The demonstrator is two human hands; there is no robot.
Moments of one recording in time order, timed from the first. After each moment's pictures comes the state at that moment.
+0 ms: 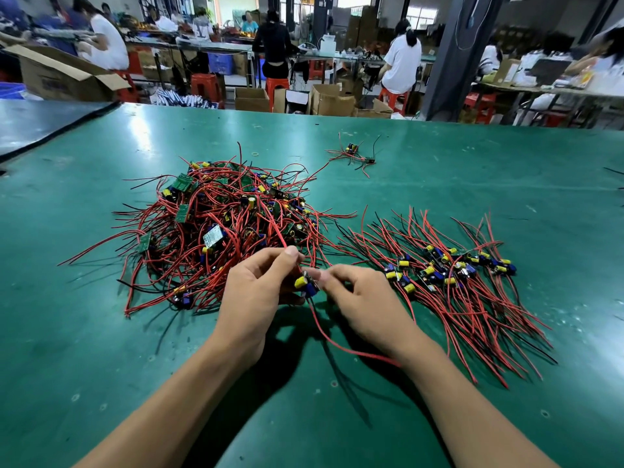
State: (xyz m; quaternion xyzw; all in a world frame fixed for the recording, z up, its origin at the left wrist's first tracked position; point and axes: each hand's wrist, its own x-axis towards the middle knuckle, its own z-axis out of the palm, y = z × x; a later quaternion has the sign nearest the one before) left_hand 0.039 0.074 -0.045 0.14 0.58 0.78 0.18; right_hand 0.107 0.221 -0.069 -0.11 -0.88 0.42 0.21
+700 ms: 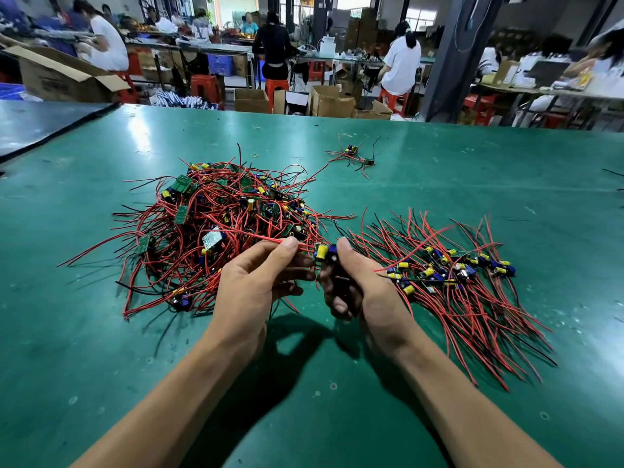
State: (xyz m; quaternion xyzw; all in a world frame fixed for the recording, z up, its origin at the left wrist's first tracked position) left_hand 0.041 0.066 -0.029 0.17 0.53 0.81 0.19; right_hand 0.112 0.194 -0.040 -0.07 -0.61 0.77 0.17
